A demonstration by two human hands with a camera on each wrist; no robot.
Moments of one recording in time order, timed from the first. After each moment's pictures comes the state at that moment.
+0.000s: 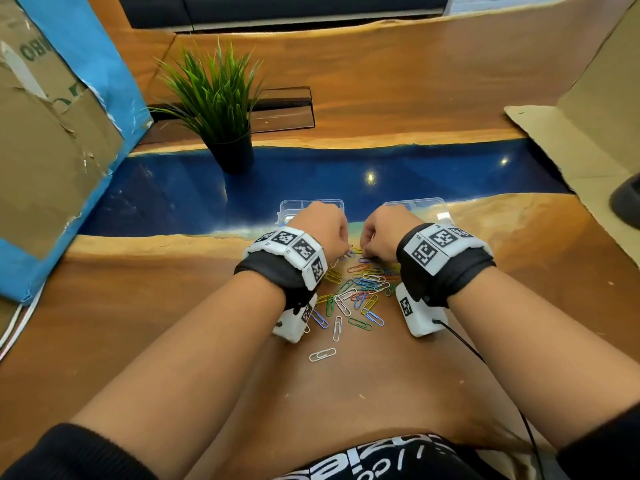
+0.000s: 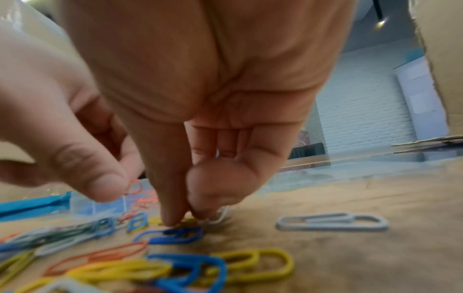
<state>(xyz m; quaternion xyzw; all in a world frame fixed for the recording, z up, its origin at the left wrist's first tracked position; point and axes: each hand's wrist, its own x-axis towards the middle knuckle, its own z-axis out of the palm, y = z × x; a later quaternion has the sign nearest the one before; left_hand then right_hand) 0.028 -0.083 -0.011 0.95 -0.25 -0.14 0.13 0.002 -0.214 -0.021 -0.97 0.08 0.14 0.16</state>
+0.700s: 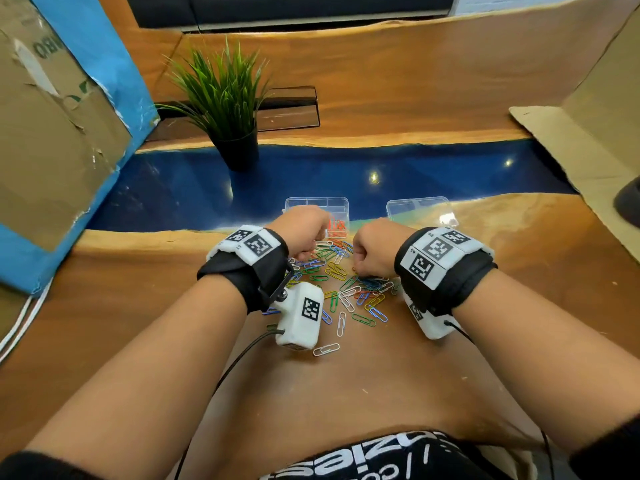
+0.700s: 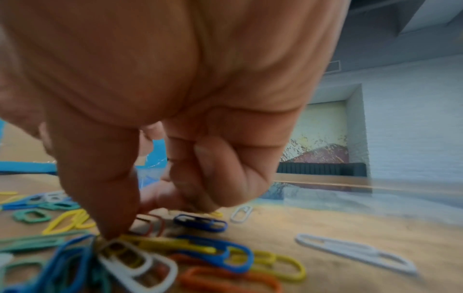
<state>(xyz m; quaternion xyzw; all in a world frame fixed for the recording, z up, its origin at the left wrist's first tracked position) 0.029 -0.056 -0.002 0.87 -0.06 -0.27 0.40 -0.015 -0.193 -0.013 -0.97 -0.05 0.20 0.10</state>
